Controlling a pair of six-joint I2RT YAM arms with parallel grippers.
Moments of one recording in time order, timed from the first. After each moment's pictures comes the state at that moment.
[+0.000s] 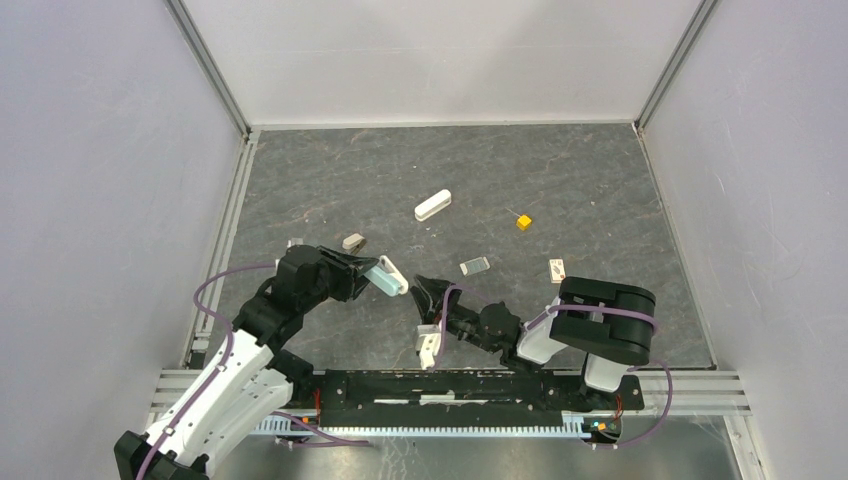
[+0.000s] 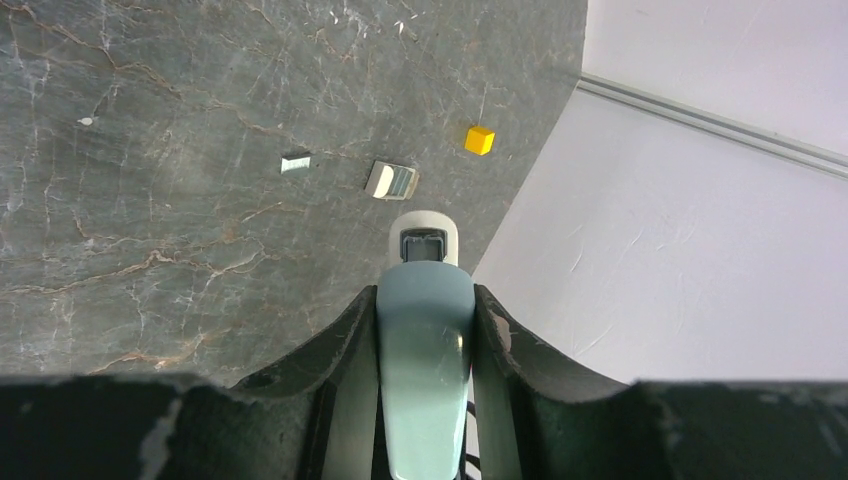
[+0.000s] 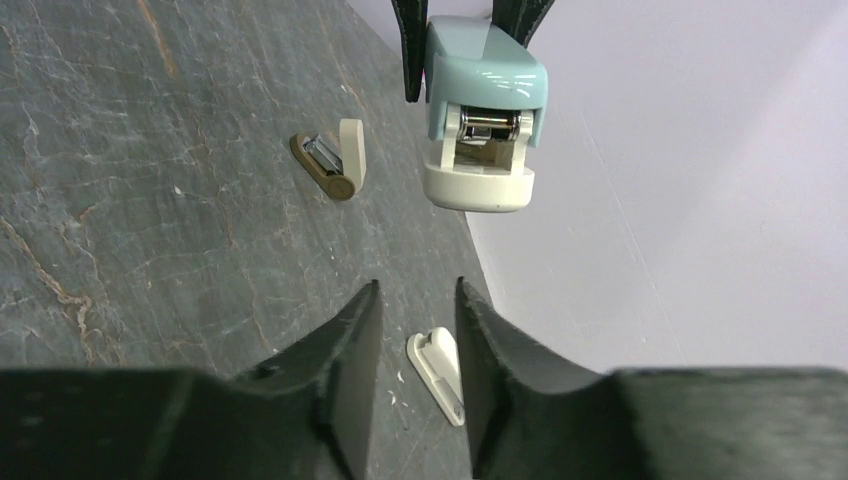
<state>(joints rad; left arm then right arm) -0.47 0.64 0.54 -0.47 0.03 -1.55 1.23 1.73 0.34 1.46 0.12 -1.07</state>
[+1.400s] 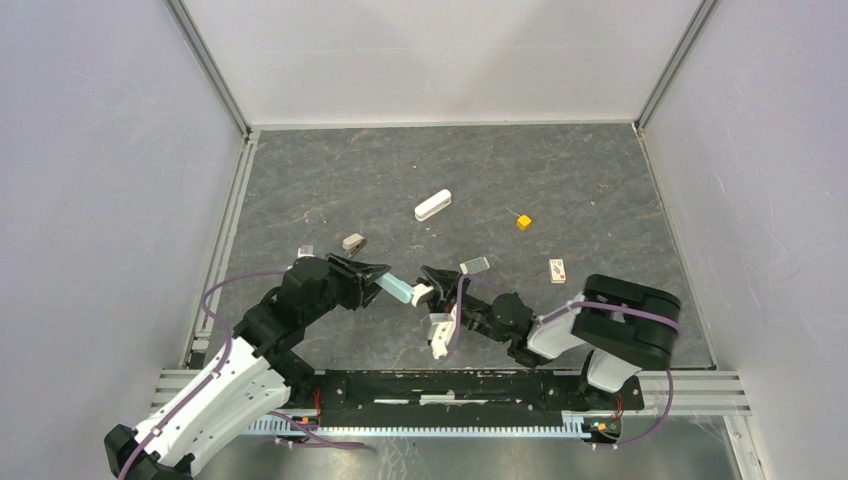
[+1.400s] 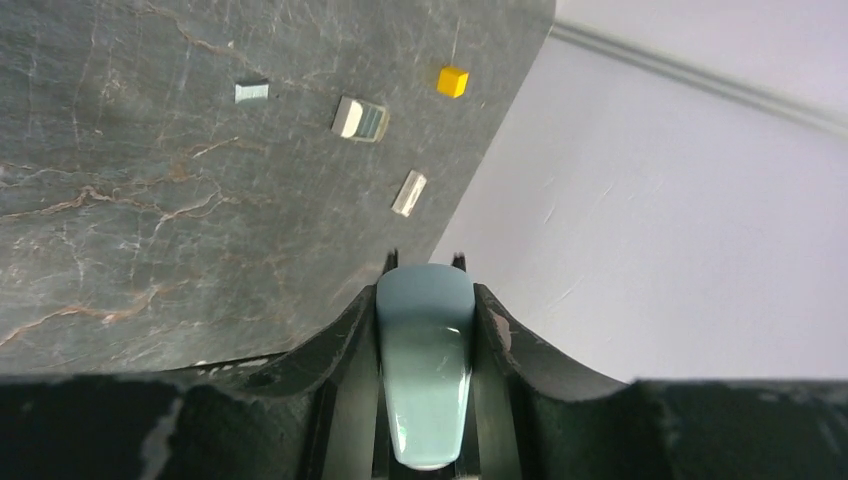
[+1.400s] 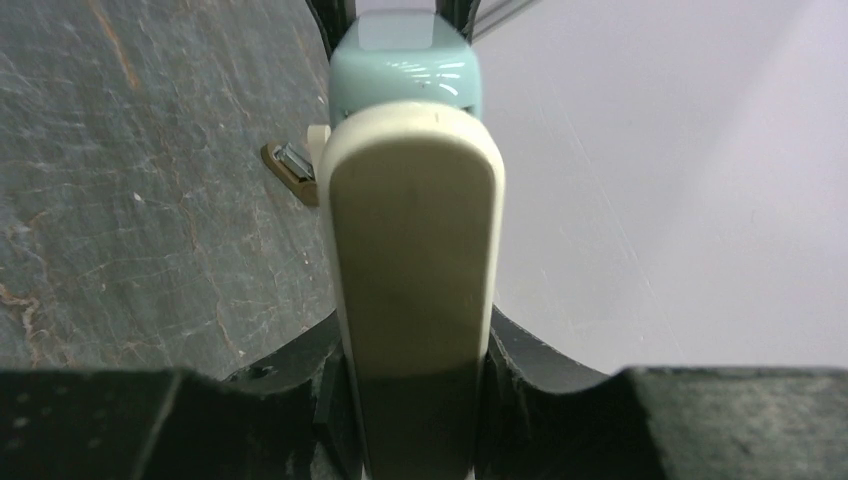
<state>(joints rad) -0.62 0.59 0.51 -0.43 -0.02 -1.65 1.14 1.66 0.32 1.45 0.03 -1.02</state>
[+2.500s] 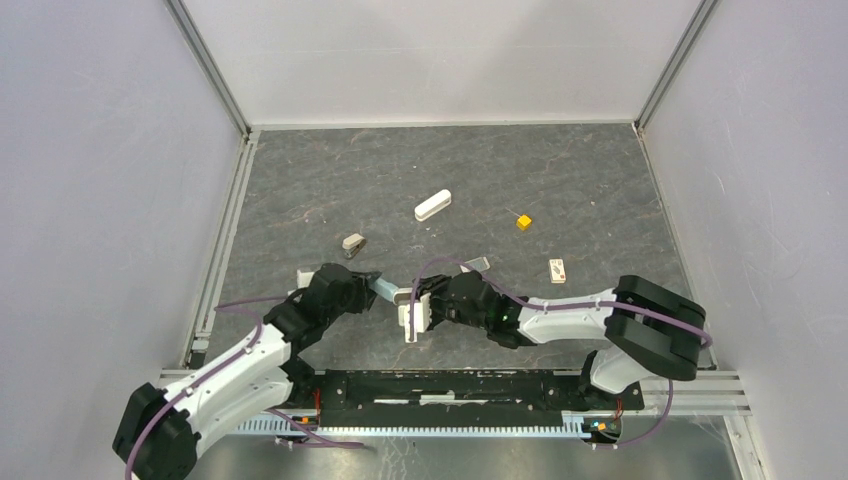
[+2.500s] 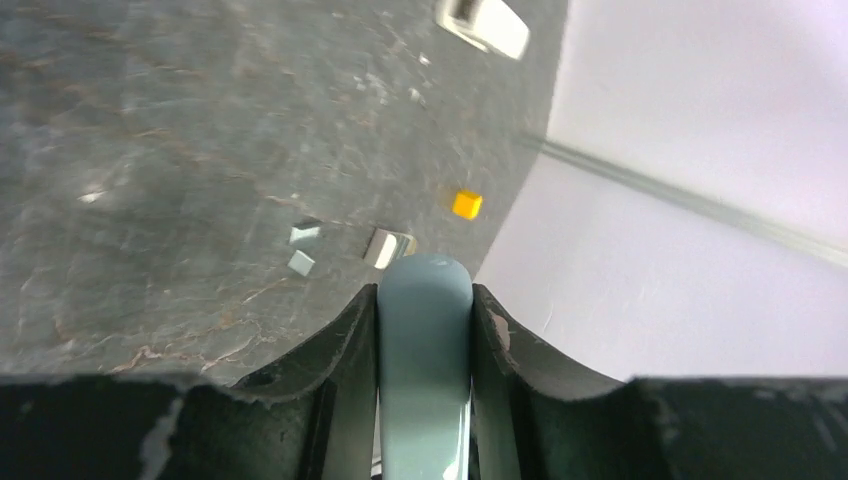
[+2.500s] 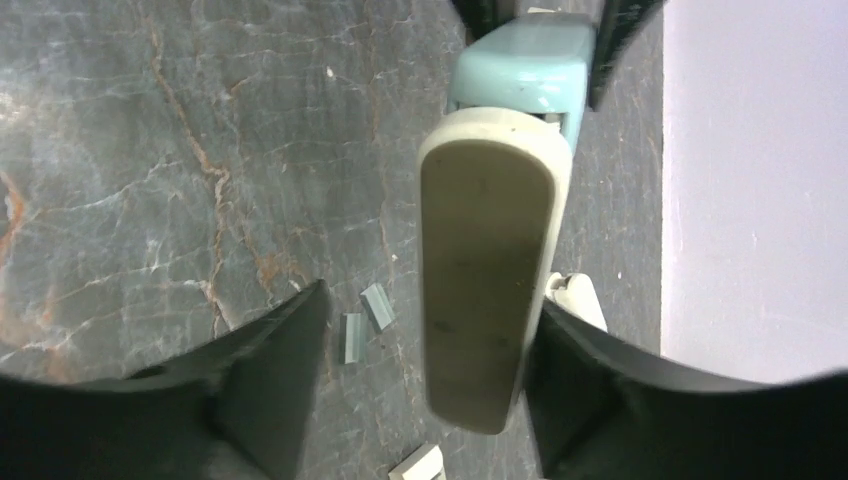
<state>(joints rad) -0.61 0.73 0.30 -0.16 -0.24 -1.79 1.14 1.48 0.58 0.49 -0.01 -0.90</state>
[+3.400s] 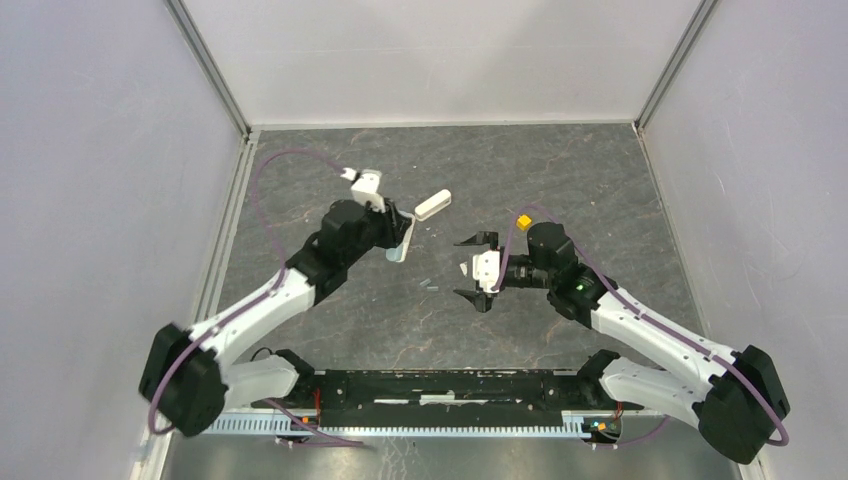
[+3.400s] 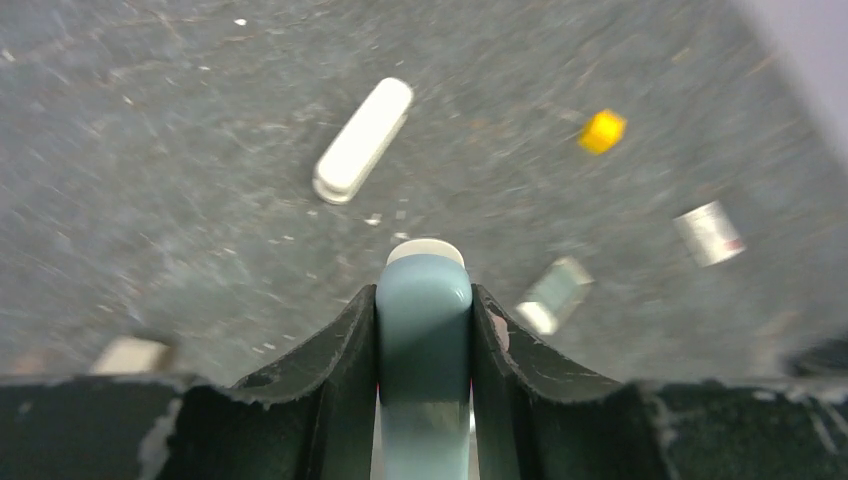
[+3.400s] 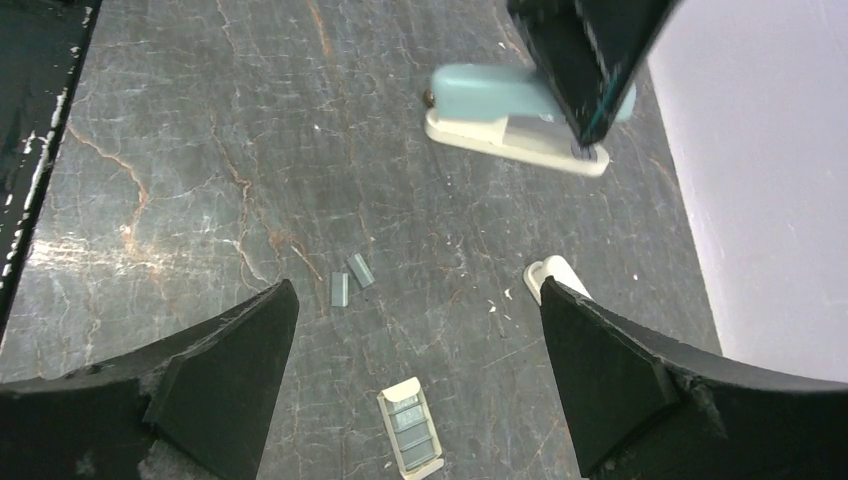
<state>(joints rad) -0.60 1.08 0.69 0.12 -0.06 -0.40 0.71 1.01 0.62 0.06 -0.63 -0.76</state>
